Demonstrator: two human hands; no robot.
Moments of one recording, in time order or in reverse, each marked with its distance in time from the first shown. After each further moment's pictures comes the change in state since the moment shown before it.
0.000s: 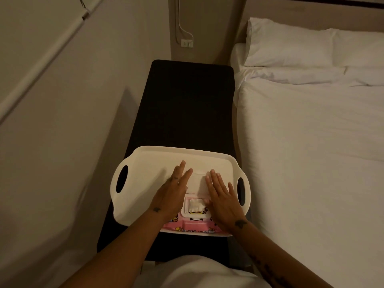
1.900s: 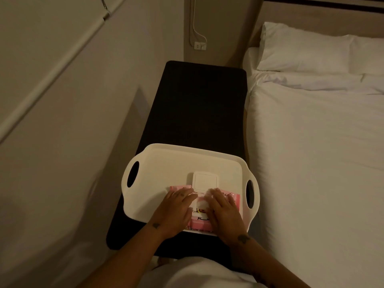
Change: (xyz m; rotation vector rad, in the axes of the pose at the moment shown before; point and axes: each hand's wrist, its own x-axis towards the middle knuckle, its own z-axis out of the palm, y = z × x) left_hand -0.048 -0.004 0.001 -0.007 -0.049 0.069; right_hand -0.020 -0.025 0.012 0.193 0.210 -0.100
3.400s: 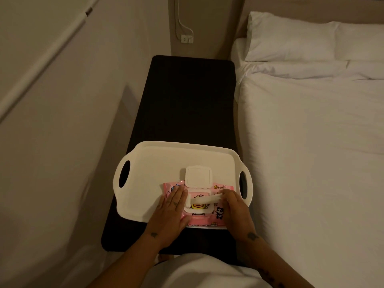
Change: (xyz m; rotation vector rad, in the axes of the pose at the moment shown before) left_hand -0.017 -0.005 0.032 0.114 -0.127 -0.082; right_hand -0.023 0.003 -0.021 0.280 0.168 0.297
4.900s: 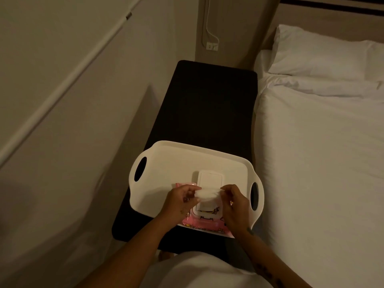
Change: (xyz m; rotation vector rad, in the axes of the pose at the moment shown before) left_hand 0.015 0.014 -0.047 -1.058 0.266 -0.208; right_hand 0.029 -0.025 0.012 0.302 0.132 -0.018
